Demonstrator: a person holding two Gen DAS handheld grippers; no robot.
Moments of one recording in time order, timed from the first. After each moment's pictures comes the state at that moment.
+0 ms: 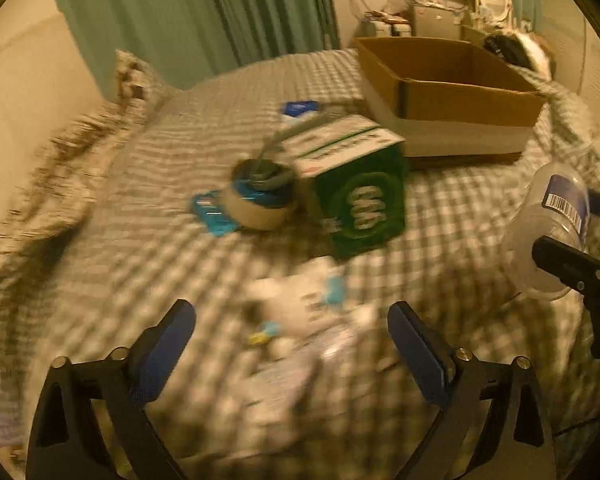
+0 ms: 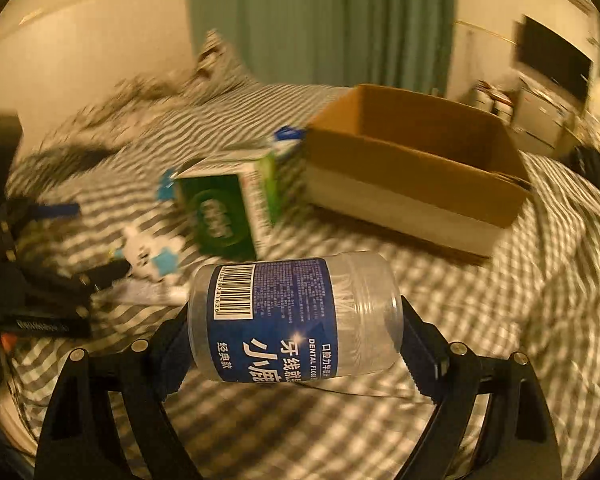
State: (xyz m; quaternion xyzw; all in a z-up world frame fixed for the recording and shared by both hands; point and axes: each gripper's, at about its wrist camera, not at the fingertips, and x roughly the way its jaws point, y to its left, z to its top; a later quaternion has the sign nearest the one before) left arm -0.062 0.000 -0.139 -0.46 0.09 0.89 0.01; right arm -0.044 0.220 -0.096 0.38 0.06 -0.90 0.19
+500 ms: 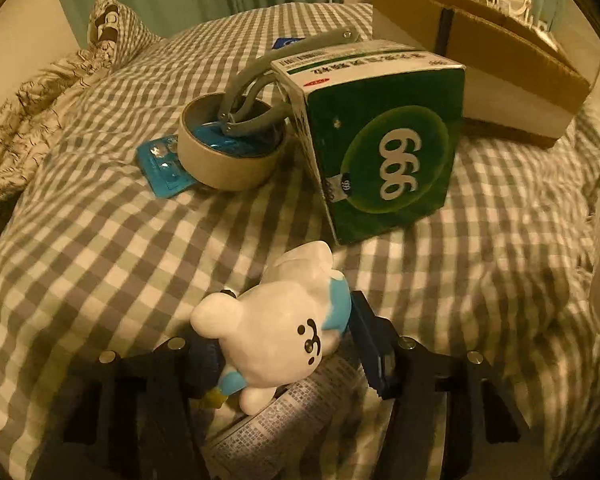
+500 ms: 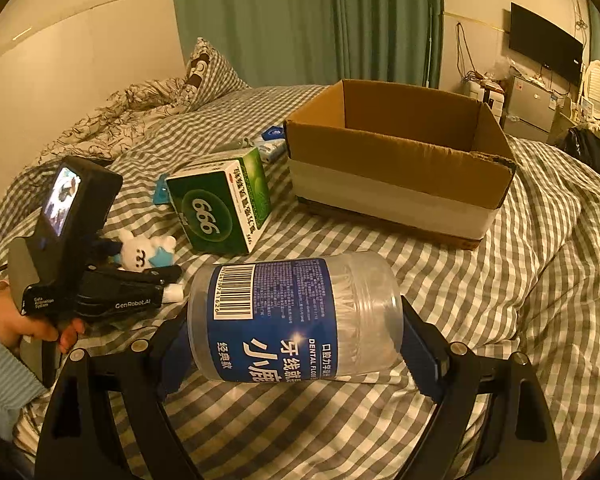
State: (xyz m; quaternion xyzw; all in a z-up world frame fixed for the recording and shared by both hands) left arm -0.106 -0.019 -0.197 -0.51 0.05 0.86 0.00; right arm -0.039 0.229 -0.097 0.38 0.05 -0.90 0.19
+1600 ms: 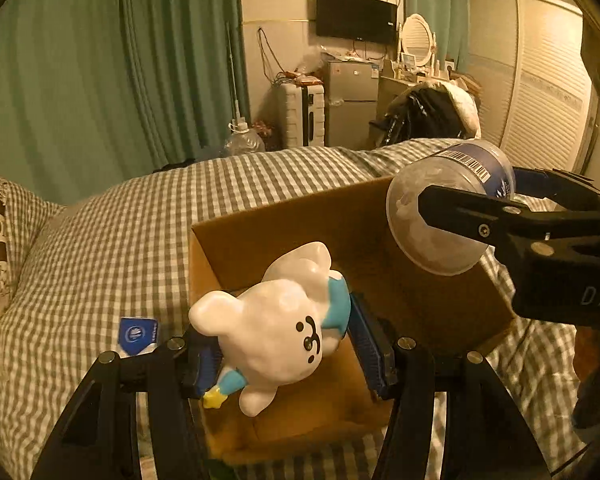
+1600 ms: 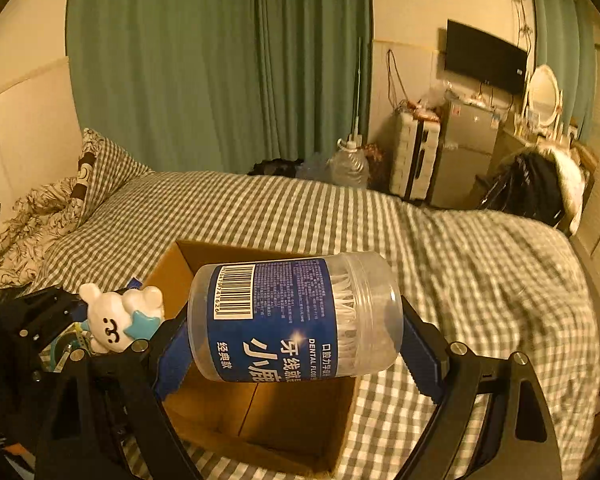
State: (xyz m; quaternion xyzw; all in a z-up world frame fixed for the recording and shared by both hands) left arm -0.266 0.145 -0.077 -0.36 0.08 0.92 0.16; right arm -0.249 0.315 0.000 0.33 0.02 -0.94 0.08
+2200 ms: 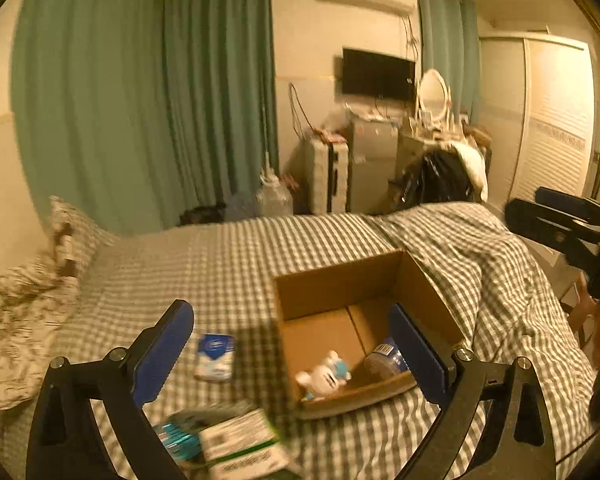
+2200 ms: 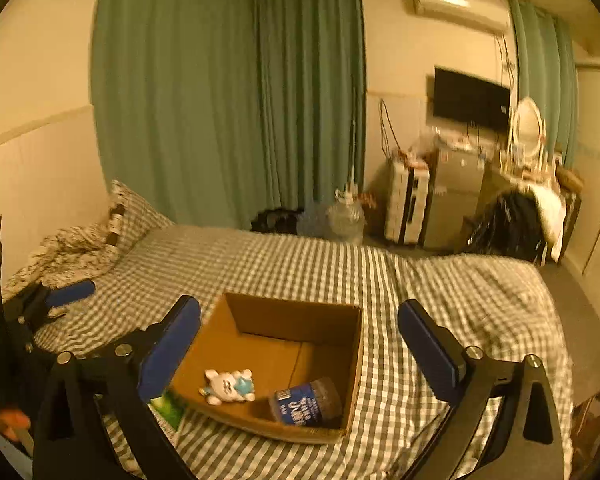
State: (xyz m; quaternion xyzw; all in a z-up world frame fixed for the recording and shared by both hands) left arm -0.164 0.053 0.043 -0.26 0.05 0.96 0.12; right arm -0.140 0.301 0.111 0.23 0.01 -0.97 0.08
